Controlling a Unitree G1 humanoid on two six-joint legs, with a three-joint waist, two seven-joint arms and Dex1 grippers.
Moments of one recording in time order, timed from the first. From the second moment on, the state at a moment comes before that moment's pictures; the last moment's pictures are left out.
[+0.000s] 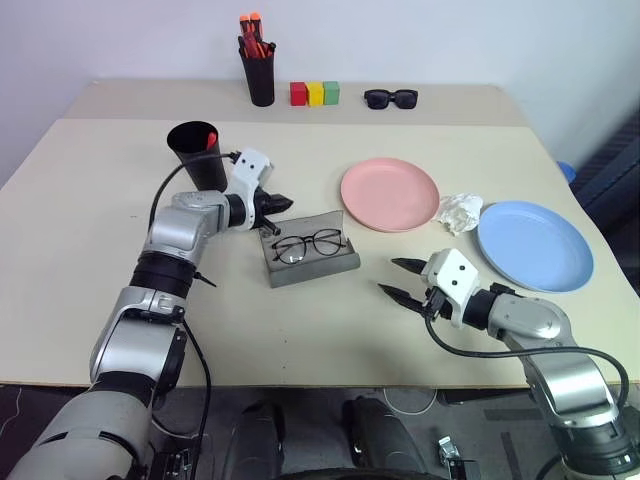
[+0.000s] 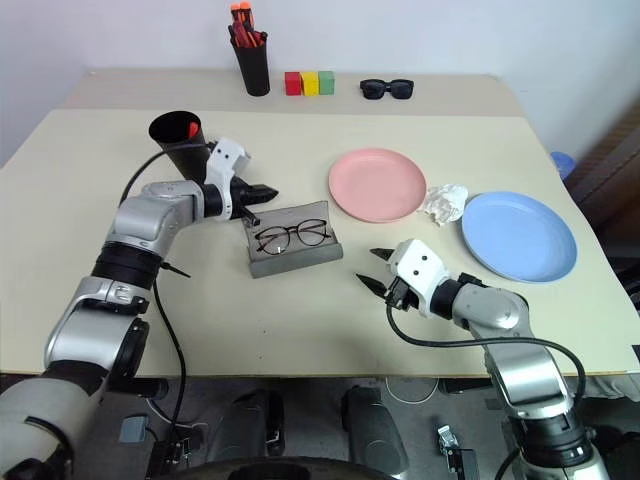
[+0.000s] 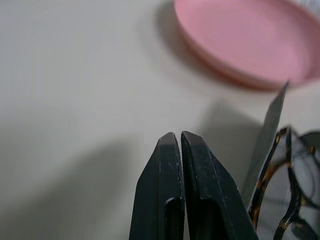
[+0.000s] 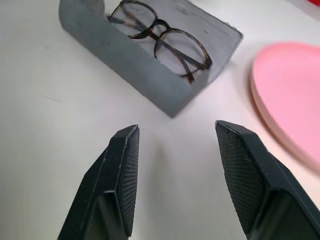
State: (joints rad) left arm -0.92 0.42 -0.16 0.60 -0.23 0.57 -0.80; right arm -0.01 -0.57 -0.01 -0.47 0.17 0.40 0.75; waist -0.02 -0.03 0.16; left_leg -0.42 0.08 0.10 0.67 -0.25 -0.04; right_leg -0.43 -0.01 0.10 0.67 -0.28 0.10
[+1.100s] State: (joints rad) left arm -0.40 0.55 -0.11 -0.11 -0.24 0.37 -0.97; right arm -0.43 -0.59 0.24 0.06 -0.20 0.17 0.52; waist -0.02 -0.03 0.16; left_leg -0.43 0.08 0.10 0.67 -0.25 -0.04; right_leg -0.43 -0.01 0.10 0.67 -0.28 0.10
